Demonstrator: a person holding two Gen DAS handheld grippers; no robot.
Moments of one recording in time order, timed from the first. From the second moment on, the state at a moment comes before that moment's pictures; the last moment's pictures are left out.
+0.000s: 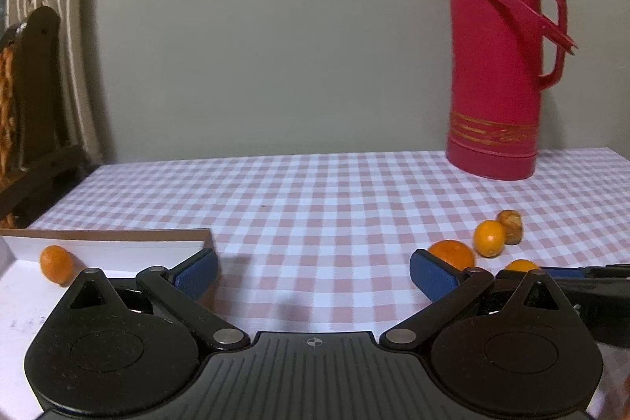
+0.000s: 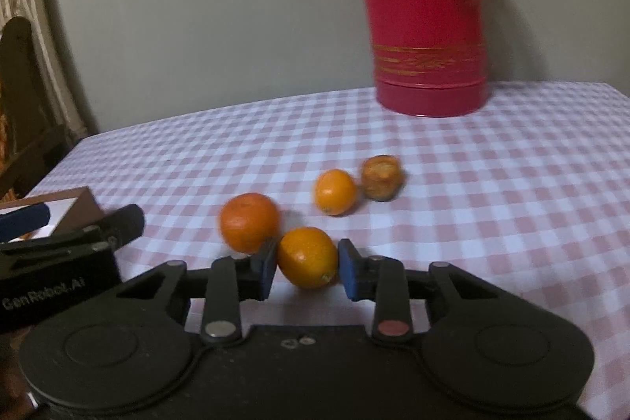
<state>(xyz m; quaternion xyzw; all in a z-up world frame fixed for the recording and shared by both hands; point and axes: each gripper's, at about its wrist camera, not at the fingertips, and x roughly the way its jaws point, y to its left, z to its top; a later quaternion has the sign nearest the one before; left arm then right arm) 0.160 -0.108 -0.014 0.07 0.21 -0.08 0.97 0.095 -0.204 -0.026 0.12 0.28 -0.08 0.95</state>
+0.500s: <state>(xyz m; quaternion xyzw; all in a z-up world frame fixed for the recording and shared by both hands) 0.166 -0.150 -0.027 0.07 0.22 -0.13 0.96 0.074 -0.253 -0.025 0.14 0.27 -0.14 0.94</state>
